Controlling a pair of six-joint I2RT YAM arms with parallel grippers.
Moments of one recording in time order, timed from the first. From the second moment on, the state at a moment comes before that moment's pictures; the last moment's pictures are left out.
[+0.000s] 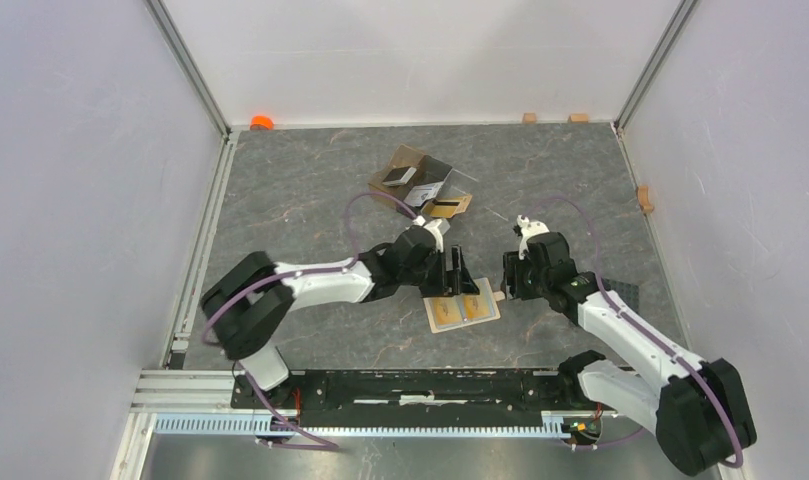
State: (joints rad) left arm -0.94 1.71 0.91 0.14 0.26 -0.91; right arm 0.40 1.03 0.48 -0.36 0.02 0.23
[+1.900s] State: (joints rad) left arm -0.93 1.59 0.72 -0.03 0.11 -0.88; right arm 0.40 1.11 0.42 -0.16 -0.48 0.31
